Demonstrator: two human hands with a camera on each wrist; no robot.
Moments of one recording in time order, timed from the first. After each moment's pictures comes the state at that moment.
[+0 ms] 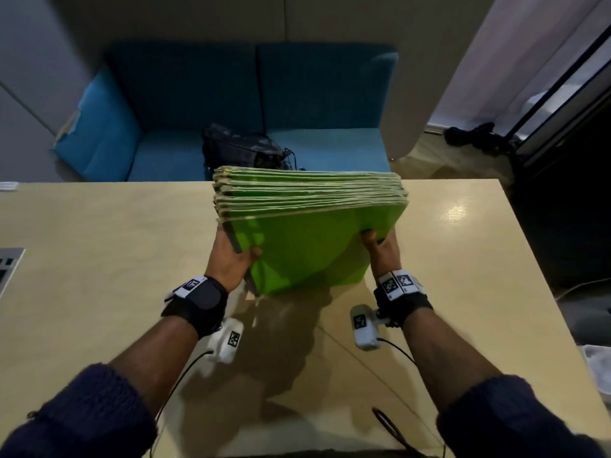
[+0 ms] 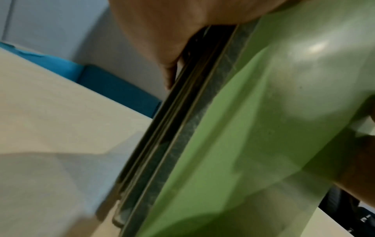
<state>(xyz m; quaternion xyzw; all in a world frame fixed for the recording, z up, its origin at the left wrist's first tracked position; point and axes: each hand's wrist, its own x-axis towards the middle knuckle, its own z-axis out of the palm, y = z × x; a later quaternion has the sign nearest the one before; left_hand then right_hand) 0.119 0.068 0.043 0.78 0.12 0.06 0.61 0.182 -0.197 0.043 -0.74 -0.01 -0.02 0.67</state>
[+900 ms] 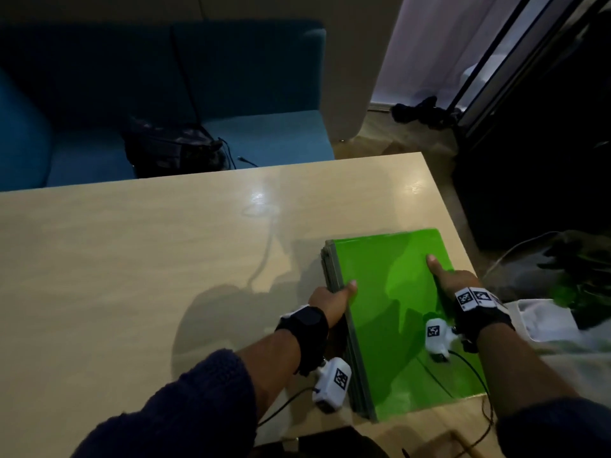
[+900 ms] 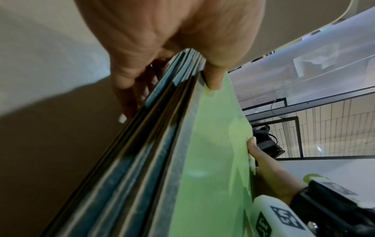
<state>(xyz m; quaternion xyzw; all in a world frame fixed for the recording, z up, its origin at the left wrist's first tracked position) 0.109 -0.253 -0.016 0.70 0.27 -0.36 0.55 0.158 -0.514 0.001 -0.86 0.37 0.24 0.24</state>
